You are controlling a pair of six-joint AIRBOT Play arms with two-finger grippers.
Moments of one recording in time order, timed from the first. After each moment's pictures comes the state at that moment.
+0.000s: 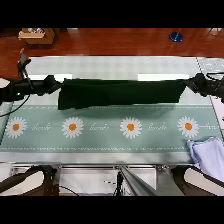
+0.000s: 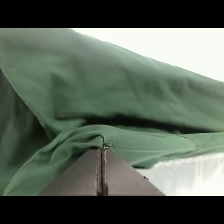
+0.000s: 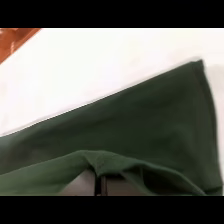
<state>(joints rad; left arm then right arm) 0.17 -1.25 0.93 0.65 -0.87 -1.15 -0.47 -1.24 0.91 -0.53 0.93 1.01</state>
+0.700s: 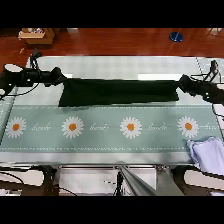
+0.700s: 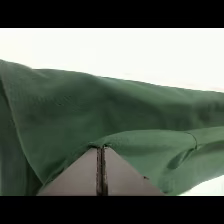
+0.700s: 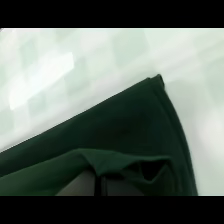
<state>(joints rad) 0.17 -1.62 1.23 0.65 -0.92 -1.12 -0.31 -1.42 0.91 -0.52 0.58 1.02</state>
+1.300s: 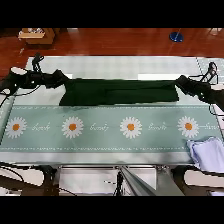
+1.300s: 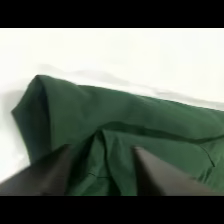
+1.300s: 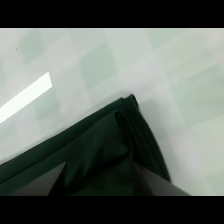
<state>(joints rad) 0.17 -1.68 1.24 0.65 -0.84 -1.11 -0.29 -1.47 0.91 -0.51 0.45 1.01</state>
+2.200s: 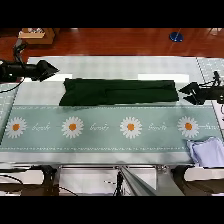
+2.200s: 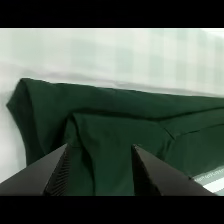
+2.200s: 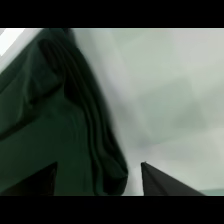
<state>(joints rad) 0.26 -1.55 1.32 0.68 -1.06 -1.11 -0.52 -1.60 1.09 -0.77 1.02 1.22</state>
